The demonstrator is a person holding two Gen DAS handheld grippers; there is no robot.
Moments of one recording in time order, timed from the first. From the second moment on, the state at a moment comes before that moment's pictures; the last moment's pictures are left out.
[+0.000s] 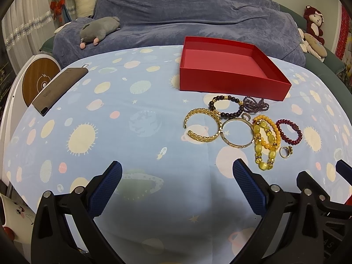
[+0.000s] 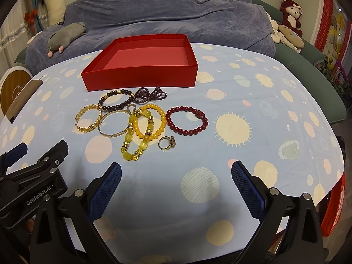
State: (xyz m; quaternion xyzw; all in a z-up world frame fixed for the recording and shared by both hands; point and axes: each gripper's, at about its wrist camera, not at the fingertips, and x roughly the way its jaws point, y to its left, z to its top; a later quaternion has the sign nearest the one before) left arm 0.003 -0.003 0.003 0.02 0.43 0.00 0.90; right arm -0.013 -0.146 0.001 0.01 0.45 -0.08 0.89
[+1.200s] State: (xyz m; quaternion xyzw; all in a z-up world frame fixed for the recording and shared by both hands) left arm 0.003 0.001 0.002 0.01 0.43 0.00 0.90; right arm -0.013 -0.143 0.003 0.01 0.45 -0.08 0.89
